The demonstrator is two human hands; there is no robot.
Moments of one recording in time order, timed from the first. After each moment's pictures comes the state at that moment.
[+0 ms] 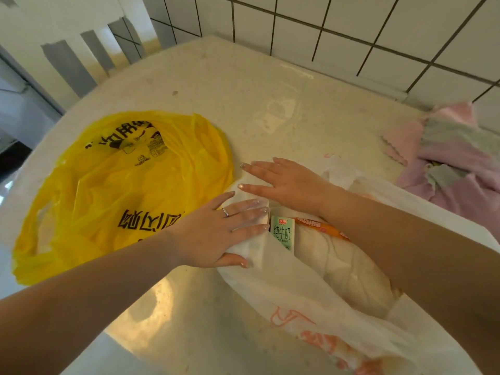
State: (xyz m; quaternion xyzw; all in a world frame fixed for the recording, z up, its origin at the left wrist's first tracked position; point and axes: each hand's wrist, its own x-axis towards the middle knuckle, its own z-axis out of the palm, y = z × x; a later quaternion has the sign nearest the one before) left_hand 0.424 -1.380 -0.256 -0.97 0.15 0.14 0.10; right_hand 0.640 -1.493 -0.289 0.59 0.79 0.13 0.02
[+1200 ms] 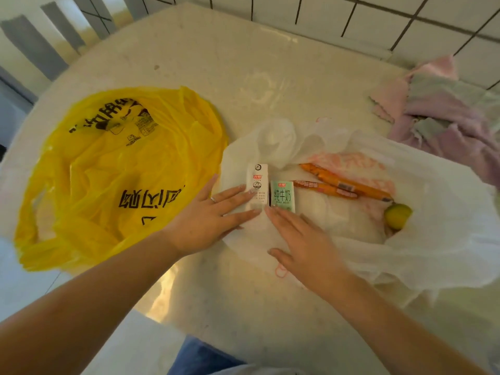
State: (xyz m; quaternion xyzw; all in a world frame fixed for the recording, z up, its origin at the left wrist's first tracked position) left_hand 0.383 -1.385 -0.290 -0.99 0.14 0.01 0.01; right_hand 0.471 -1.606 -0.277 0.84 0.52 -0.06 -0.15
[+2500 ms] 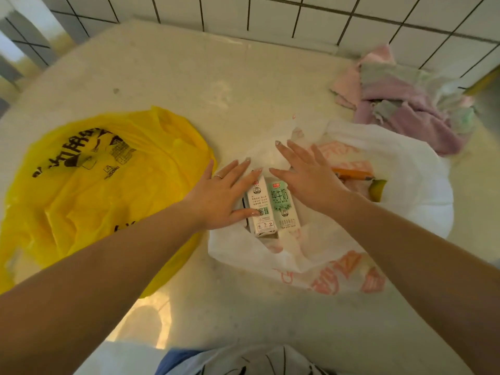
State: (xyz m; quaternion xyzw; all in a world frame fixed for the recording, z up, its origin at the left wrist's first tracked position) left_hand 0.446 -1.355 -0.283 -0.99 0.12 0.11 -0.02; right_hand 0.554 -1.559 -0.269 0.89 0.45 -0.03 0.10
